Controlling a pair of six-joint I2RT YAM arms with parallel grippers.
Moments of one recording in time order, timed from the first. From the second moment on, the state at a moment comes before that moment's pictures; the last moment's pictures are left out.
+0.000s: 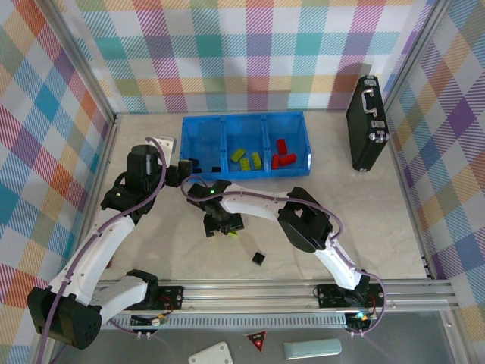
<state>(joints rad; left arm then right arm) -0.30 1.03 0.97 -0.45 -0.10 0.00 1.09 2.25 1.82 -1.09 0.02 0.81</state>
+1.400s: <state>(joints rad) -0.30 1.03 0.97 -0.45 -0.11 0.00 1.09 2.24 1.80 -1.08 0.02 0.81</state>
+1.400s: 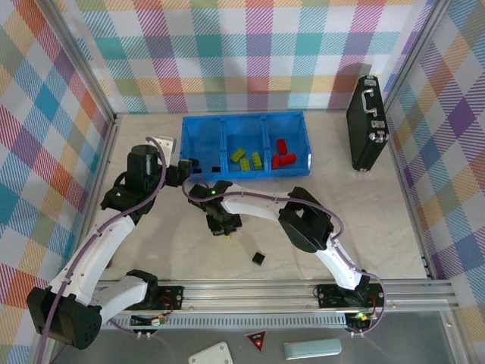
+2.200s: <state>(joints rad) -0.30 1.03 0.98 -0.45 -0.09 0.00 0.92 2.13 1.84 -1.10 0.05 0.67</state>
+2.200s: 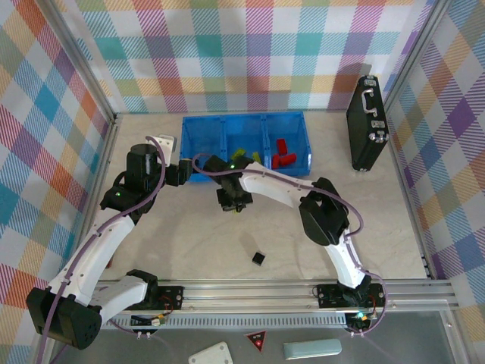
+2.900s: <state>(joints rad) -0.30 1.03 0.98 -0.45 -0.08 0.00 0.60 2.29 2.31 -1.04 -0.04 0.50</state>
